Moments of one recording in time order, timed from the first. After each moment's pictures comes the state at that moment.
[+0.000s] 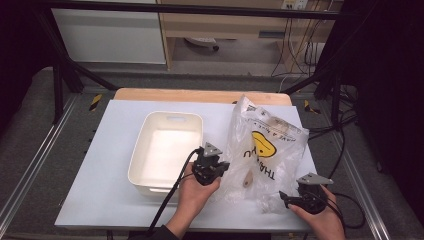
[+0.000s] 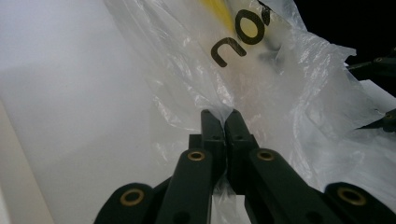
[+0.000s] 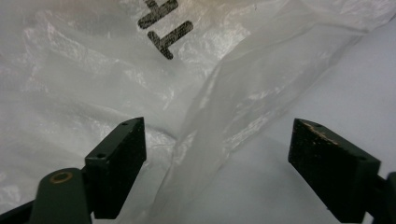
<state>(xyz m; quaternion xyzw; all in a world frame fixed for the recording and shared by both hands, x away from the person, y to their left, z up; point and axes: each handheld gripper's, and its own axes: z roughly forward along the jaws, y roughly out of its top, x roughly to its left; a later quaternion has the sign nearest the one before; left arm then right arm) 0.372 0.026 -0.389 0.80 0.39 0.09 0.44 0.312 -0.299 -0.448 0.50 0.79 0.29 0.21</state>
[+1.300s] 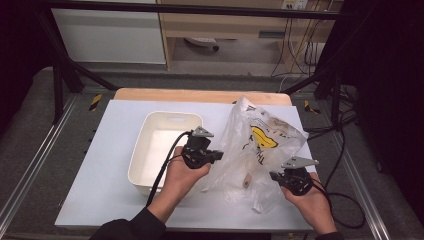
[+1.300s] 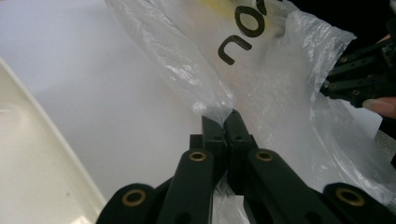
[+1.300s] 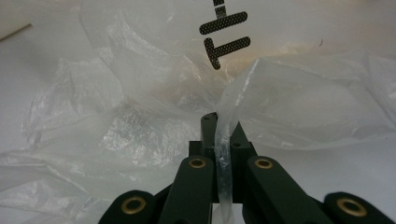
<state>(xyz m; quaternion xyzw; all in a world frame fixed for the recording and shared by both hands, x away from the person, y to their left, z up) 0.397 0.056 -0.338 0.82 0.37 0.04 0.43 0.348 -0.260 -0.406 0.41 0.82 0.34 0.18</state>
